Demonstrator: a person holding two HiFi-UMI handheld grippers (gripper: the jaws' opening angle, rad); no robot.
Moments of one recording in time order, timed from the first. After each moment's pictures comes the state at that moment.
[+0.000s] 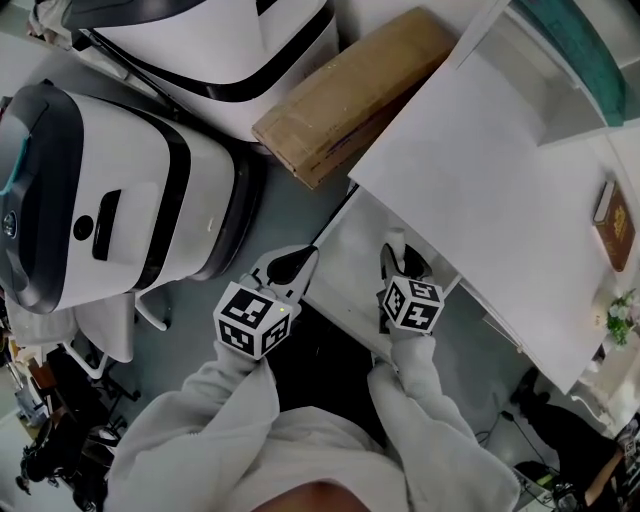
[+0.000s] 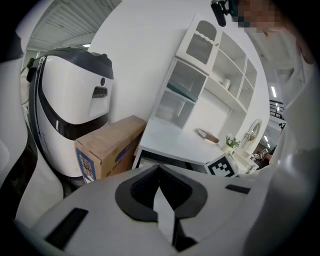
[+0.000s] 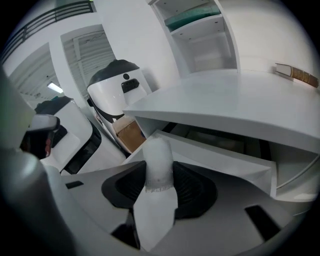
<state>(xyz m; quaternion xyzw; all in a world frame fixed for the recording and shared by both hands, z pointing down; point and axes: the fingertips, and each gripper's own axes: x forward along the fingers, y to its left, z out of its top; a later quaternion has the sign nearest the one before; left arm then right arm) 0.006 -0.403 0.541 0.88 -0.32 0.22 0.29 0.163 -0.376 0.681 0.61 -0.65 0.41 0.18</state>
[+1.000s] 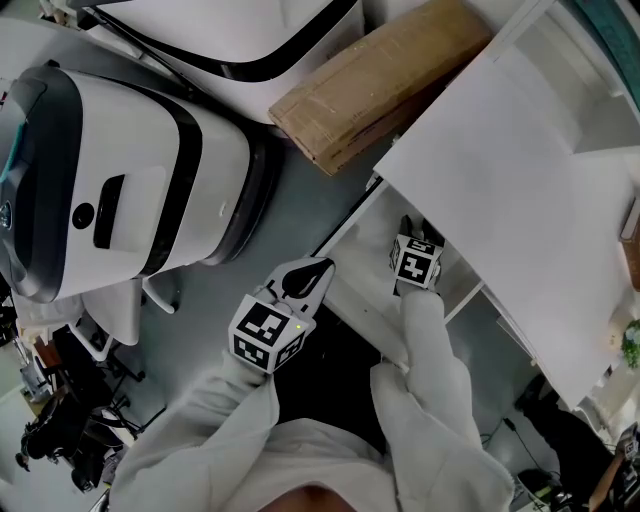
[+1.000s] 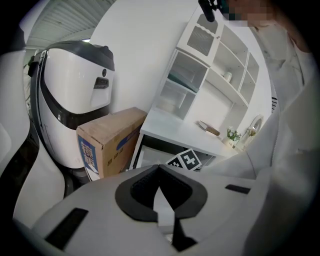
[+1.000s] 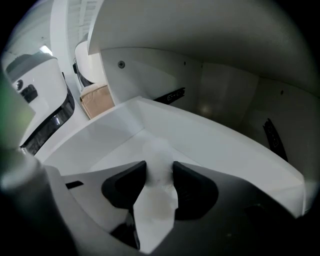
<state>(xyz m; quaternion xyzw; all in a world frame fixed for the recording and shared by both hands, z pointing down) 0.001 -0.376 0.575 0.87 -0.32 0.25 0.30 0.180 -0.428 0.796 0.63 -0.61 0.36 0.31</state>
